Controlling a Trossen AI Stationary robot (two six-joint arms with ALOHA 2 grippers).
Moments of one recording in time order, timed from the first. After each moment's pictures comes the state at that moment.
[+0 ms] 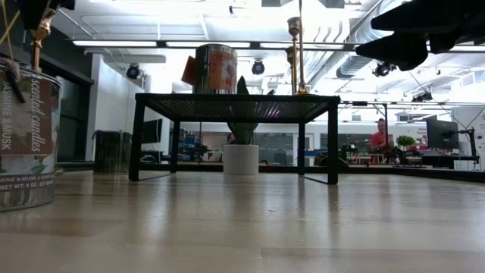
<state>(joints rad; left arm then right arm) -0.40 1.45 1.43 -1.57 0.00 -1.02 0.60 0.96 0.27 0.57 0.78 0.10</state>
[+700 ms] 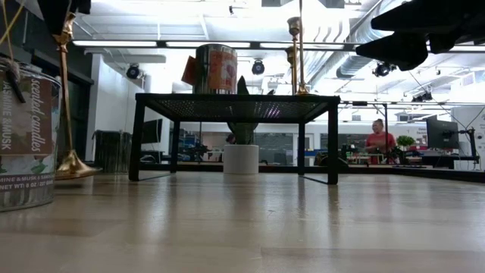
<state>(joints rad) -0.38 1.46 1.42 -1.49 -0.06 -0.95 0.60 0.96 0.27 0.57 0.78 0.10</state>
